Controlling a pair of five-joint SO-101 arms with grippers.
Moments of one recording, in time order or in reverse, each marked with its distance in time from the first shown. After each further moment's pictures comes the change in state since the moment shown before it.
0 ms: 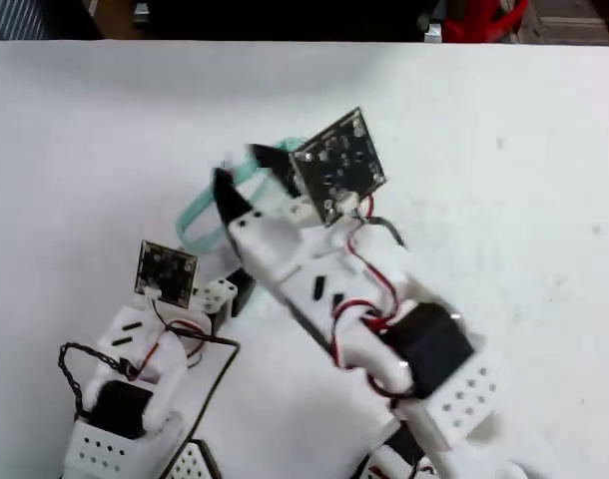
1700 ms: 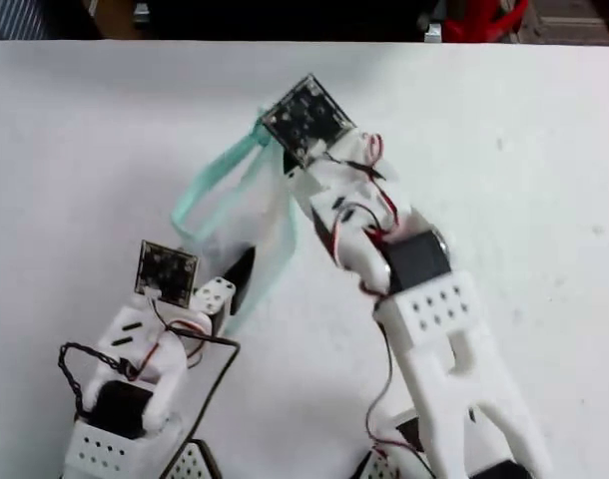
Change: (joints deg) left arm 0.1 0.0 0.0 0.0 0.0; right arm 17.4 11.7 5.5 -9.2 28.0
